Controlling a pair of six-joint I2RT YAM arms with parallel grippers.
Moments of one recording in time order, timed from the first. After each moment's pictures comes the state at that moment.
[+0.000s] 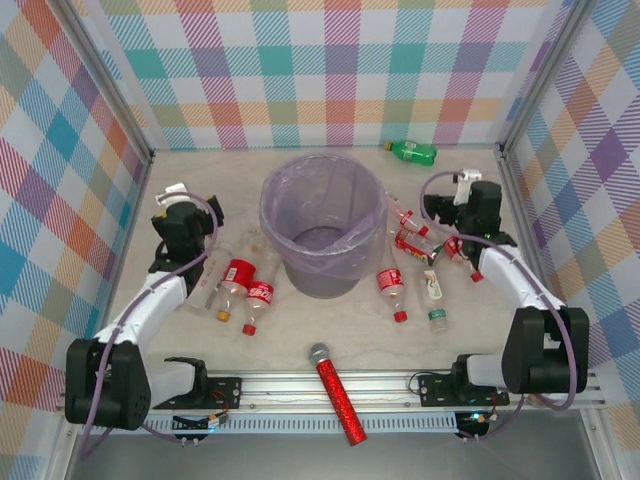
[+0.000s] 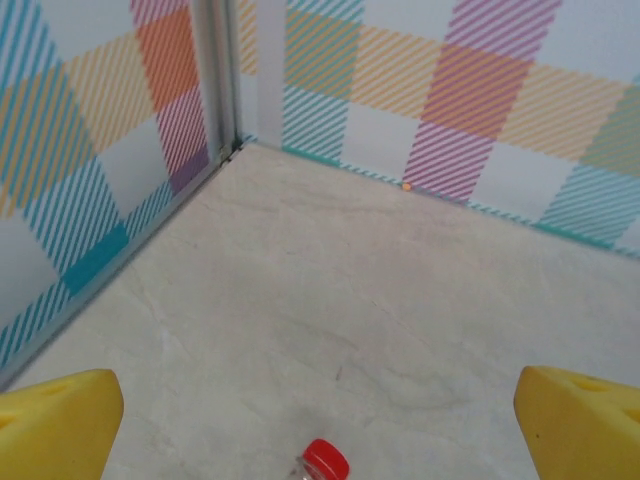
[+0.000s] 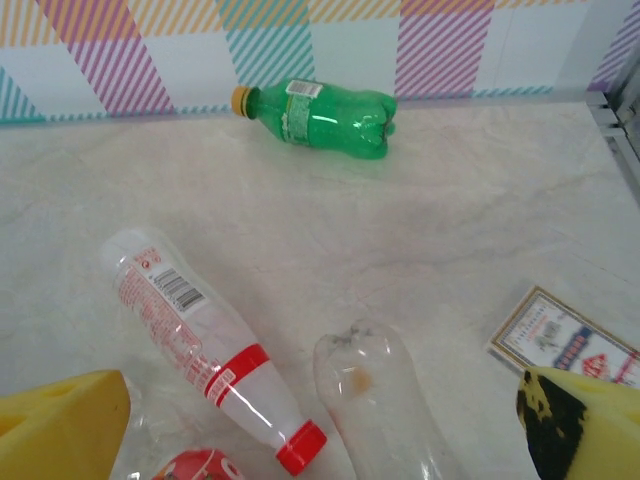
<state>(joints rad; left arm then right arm) -0.10 1.15 0.82 -0.05 -0.44 -0.30 0.01 1.34 0.98 -0.18 -0.07 0.02</state>
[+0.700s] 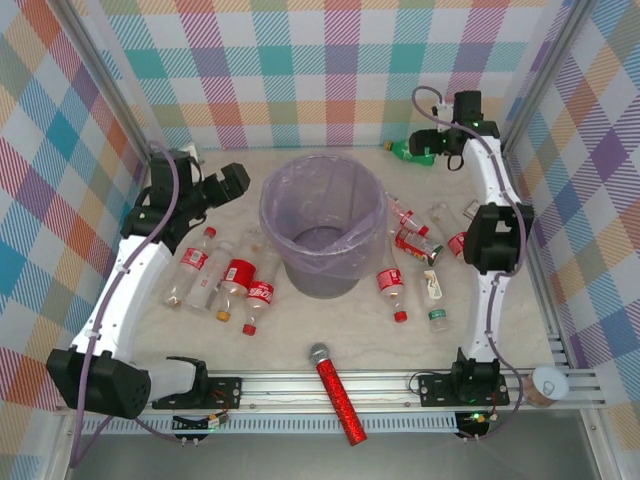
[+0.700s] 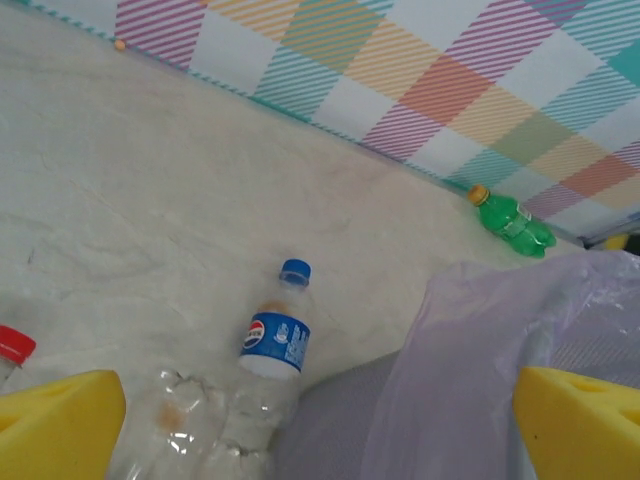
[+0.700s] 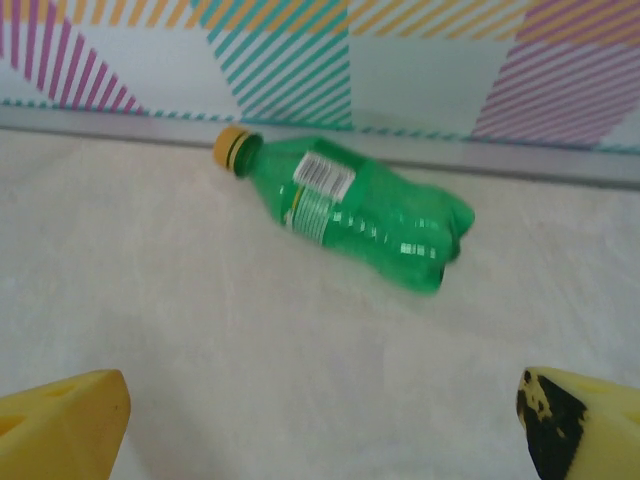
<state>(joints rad) -0.16 1.22 1.28 -0.60 0.11 -0.54 -0.01 2.37 2.38 -0.83 -0.19 -0.09</state>
